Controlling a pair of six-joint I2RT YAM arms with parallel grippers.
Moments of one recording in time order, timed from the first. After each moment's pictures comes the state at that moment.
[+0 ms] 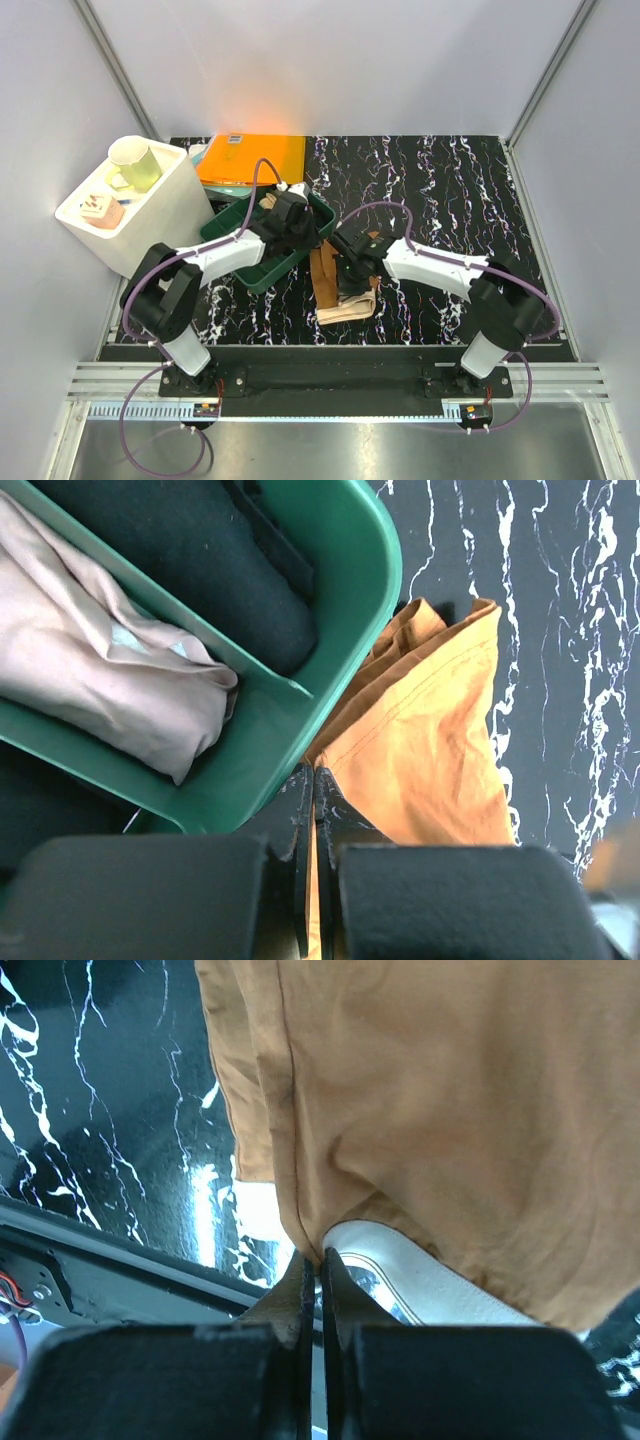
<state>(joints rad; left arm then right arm) -0.61 1.66 1.00 -0.08 0.04 -0.67 0.87 1.65 1.11 -0.63 -0.07 0.77</state>
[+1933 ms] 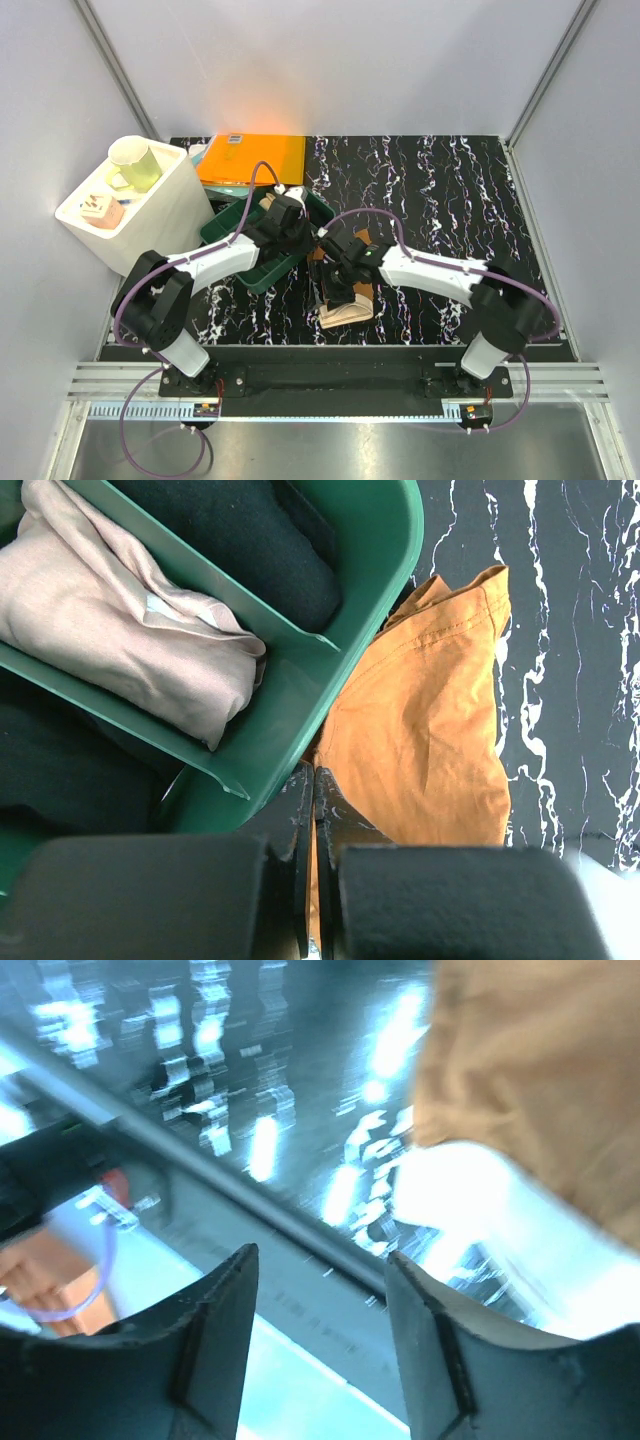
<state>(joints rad) -0.60 1.59 0.96 -0.12 0.03 -0.59 0.93 1.67 1.10 -0.50 -0.27 0.78</state>
